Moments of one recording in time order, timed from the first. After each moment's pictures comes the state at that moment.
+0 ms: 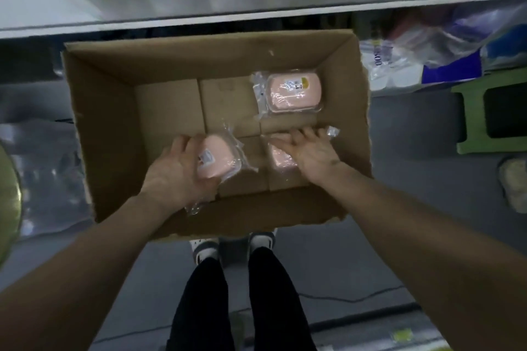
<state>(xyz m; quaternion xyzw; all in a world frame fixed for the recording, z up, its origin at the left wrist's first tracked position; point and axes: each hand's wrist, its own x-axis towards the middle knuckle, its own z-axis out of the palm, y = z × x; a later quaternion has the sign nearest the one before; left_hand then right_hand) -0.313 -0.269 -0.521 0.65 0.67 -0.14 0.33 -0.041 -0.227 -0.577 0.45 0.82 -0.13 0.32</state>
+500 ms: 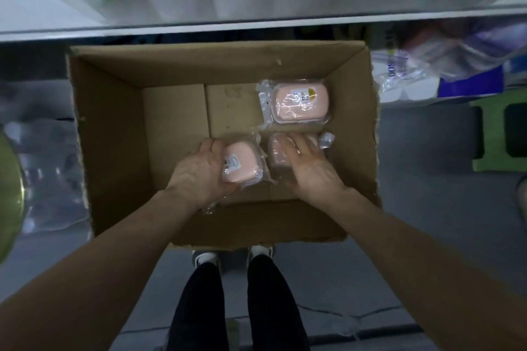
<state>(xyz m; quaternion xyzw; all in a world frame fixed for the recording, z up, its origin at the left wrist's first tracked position) -0.275 -0.248 -0.534 0.66 0.65 -0.16 0.34 -0.043 -0.236 -0.565 0.52 0.79 -0.30 0.08</state>
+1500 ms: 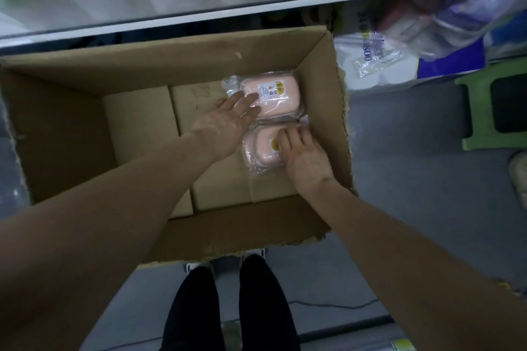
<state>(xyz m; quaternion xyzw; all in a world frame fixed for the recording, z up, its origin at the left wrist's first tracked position) -0.199 -0.161 -0.580 0.84 0.44 -0.26 0.18 -0.013 -0.234 -0.601 0.56 0.79 -0.10 0.24</state>
